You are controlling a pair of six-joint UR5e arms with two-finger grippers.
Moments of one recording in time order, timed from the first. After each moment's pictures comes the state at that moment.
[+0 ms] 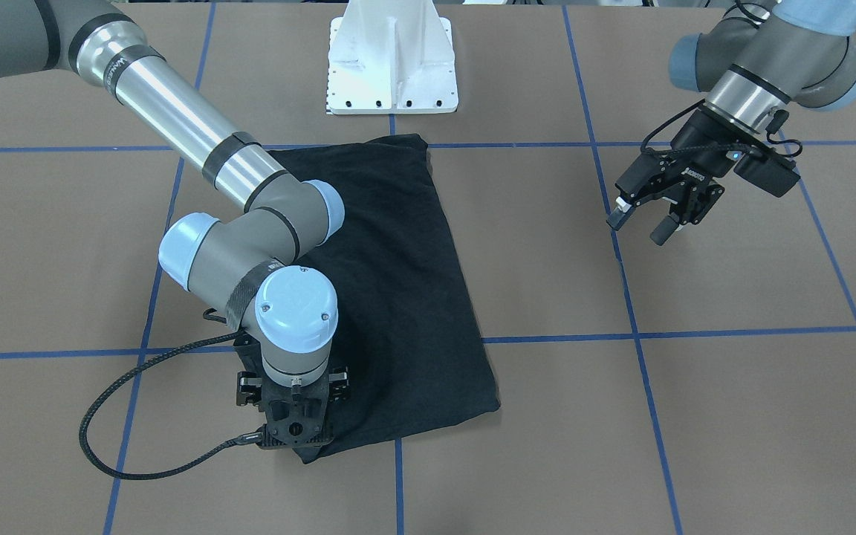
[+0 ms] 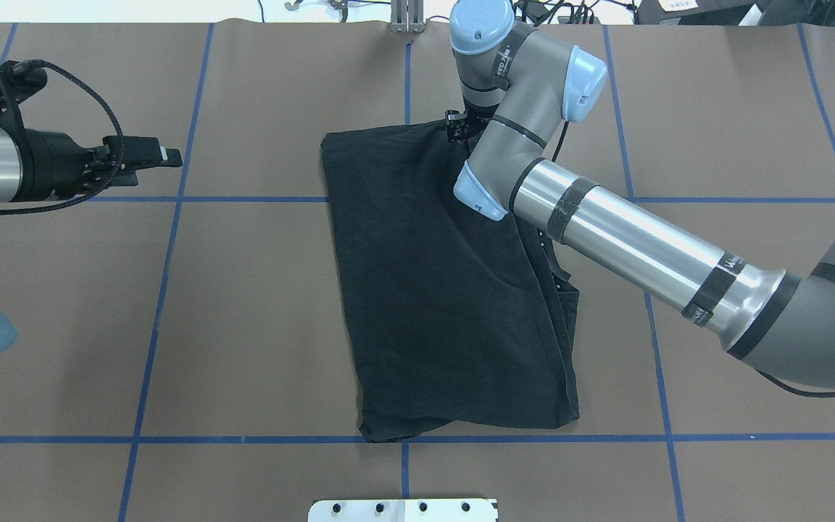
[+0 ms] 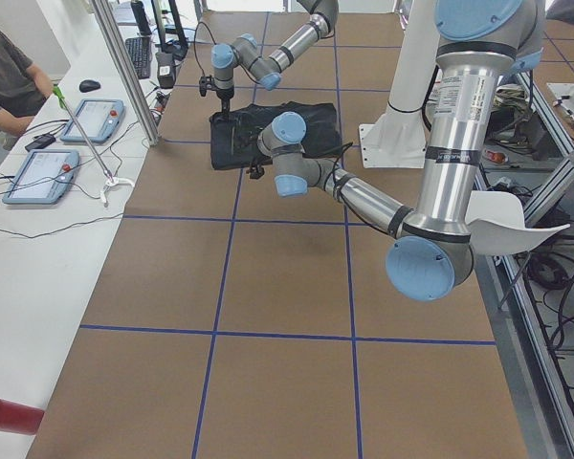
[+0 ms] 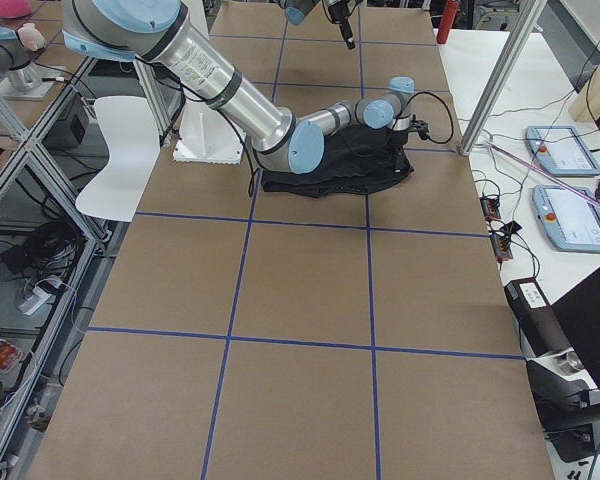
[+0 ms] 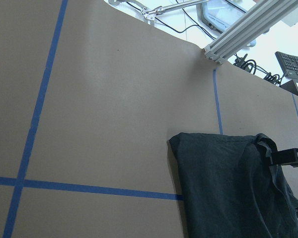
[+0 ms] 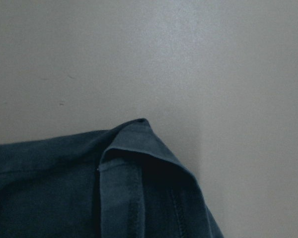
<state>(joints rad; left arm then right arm) -0.87 -1.70 -1.86 -2.49 -1.94 -1.37 0.78 -0.52 0.86 -1.40 1.87 0.85</state>
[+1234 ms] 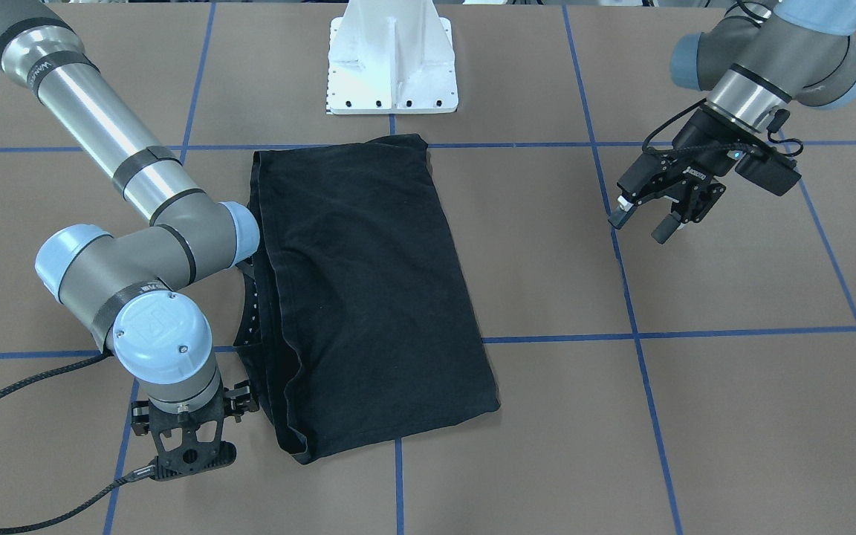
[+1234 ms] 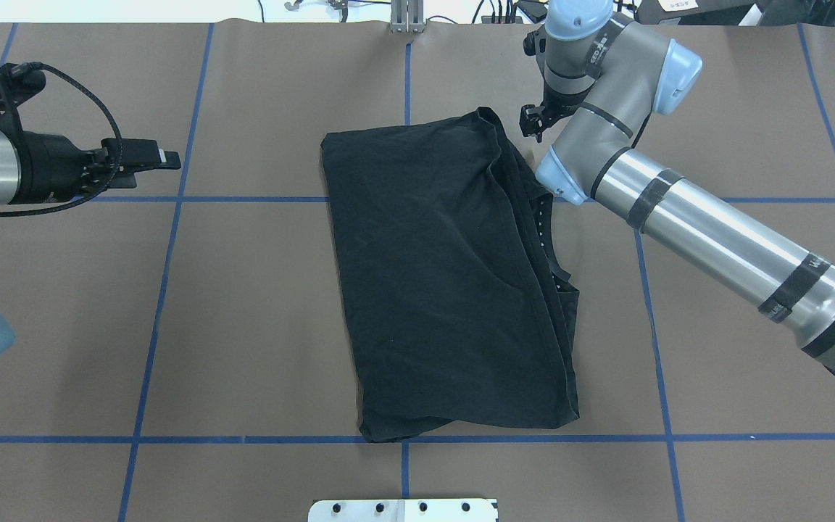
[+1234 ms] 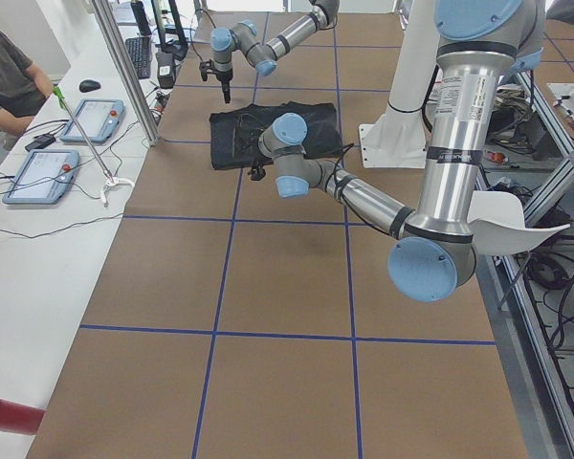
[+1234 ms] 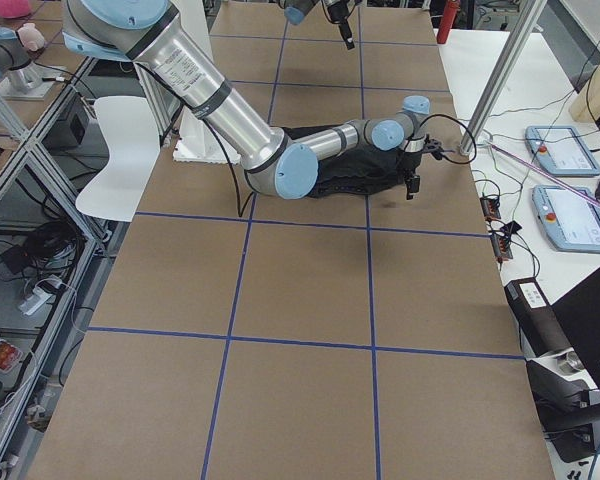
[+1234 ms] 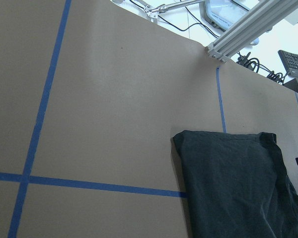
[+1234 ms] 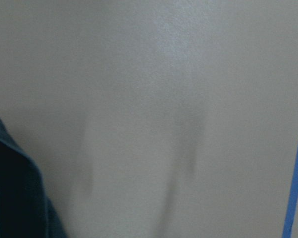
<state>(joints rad) -0.87 -1.70 -1.87 -2.49 -1.94 -1.37 0.88 -0.66 0.98 -1.43 1.93 0.60</state>
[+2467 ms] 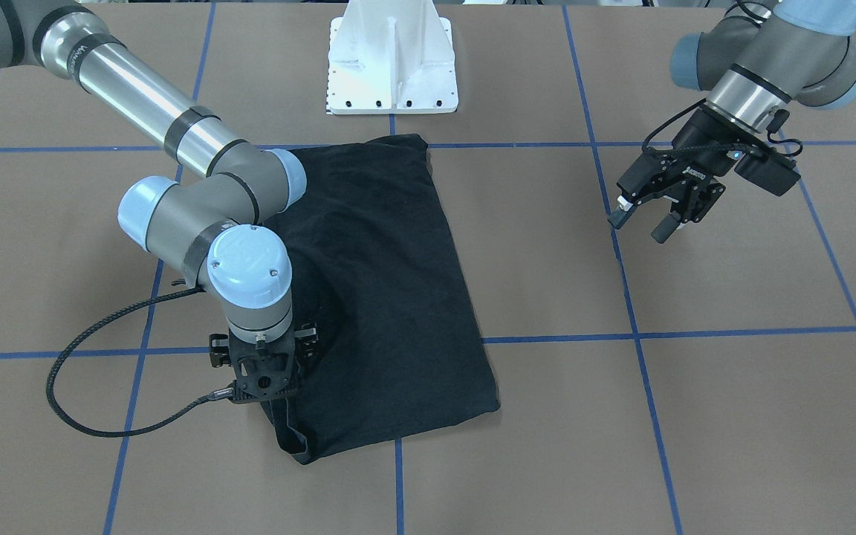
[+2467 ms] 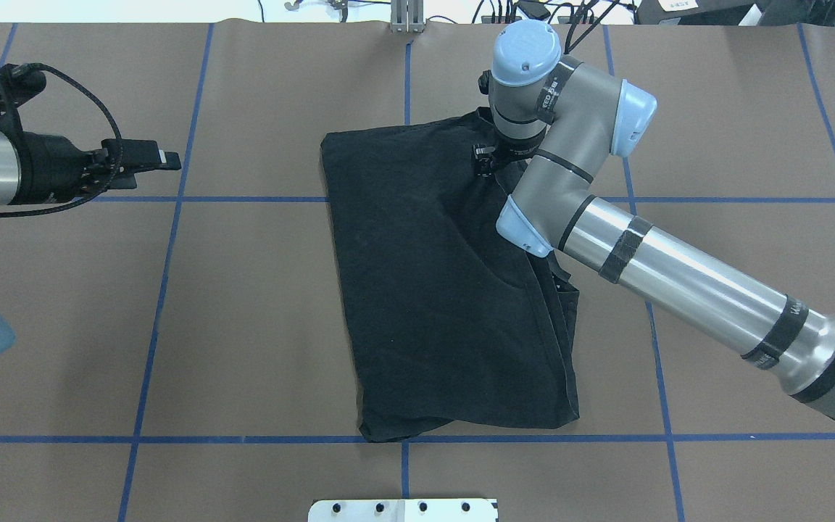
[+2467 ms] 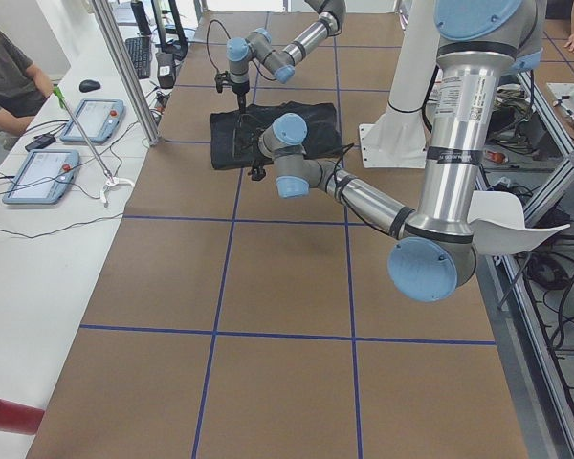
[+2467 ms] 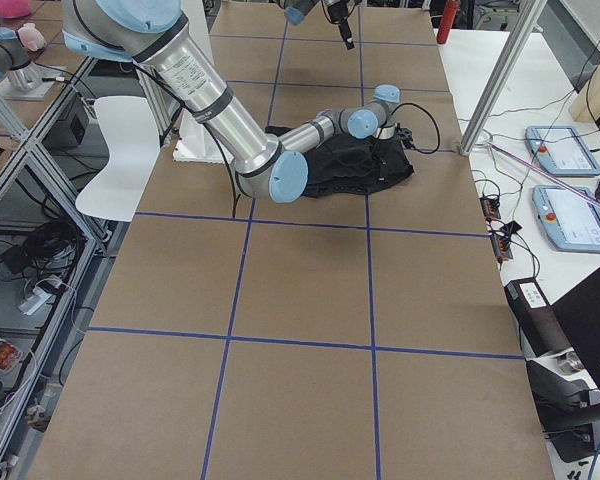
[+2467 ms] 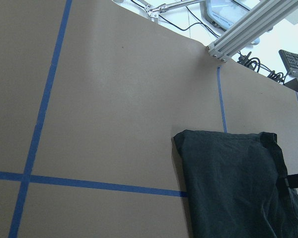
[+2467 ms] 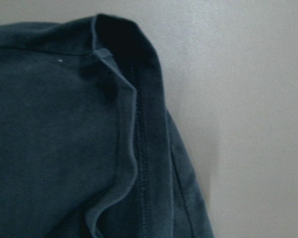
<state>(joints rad) -0.87 -1.69 -1.87 -2.49 -1.95 -1.37 0.76 -0.73 1.15 -1.48 1.93 0.78</state>
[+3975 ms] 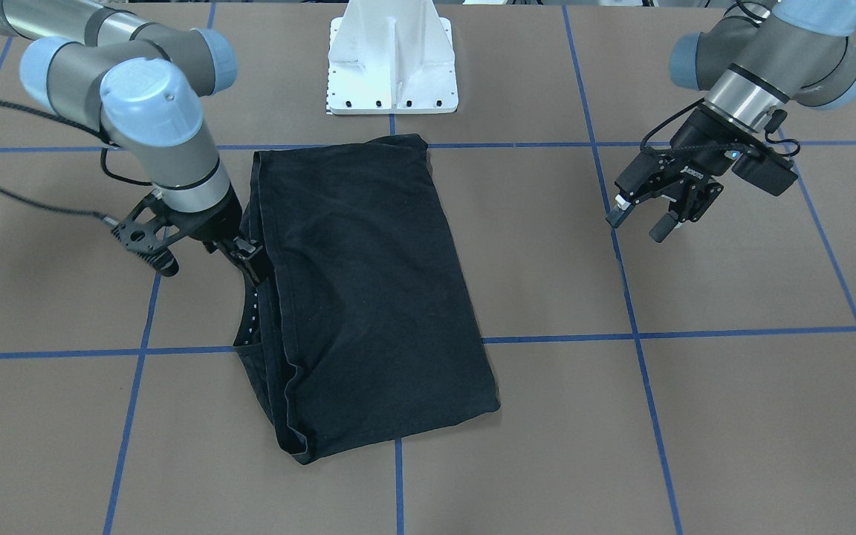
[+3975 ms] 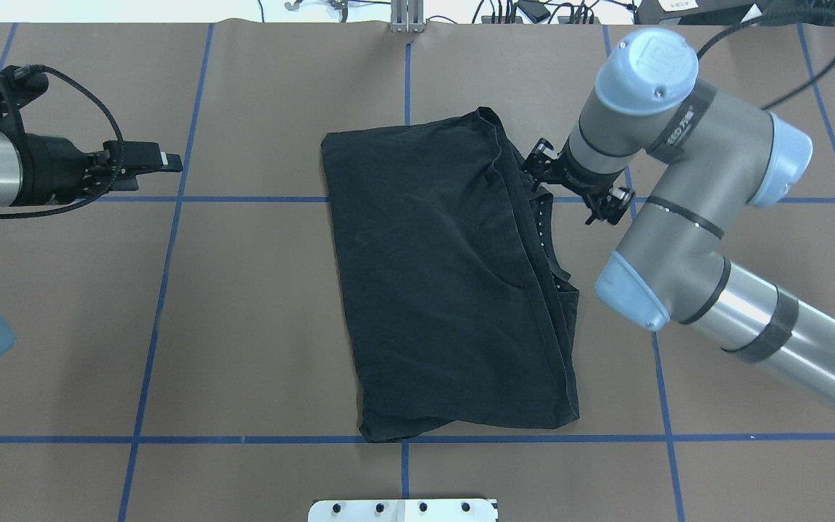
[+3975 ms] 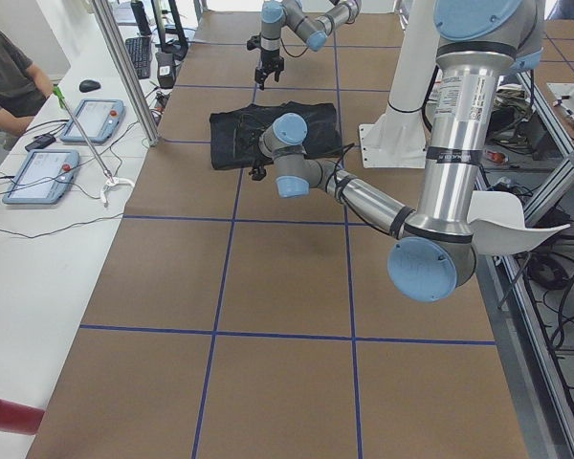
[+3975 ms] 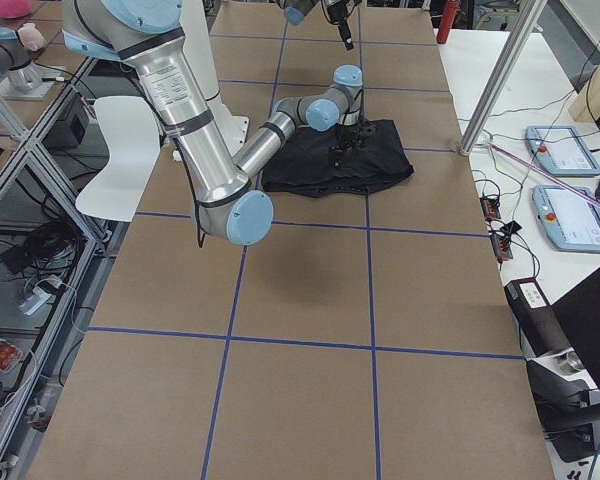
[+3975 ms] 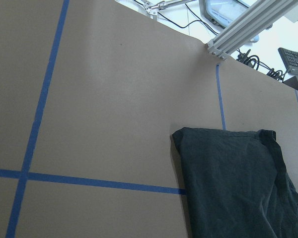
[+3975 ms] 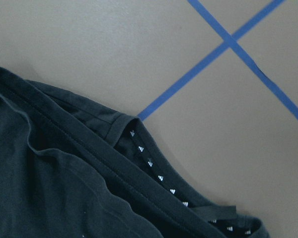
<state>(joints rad) -0.87 -1.70 -1.87 -2.49 -1.95 -1.37 0.70 -1.06 1.79 -1.61 1.96 1.85</state>
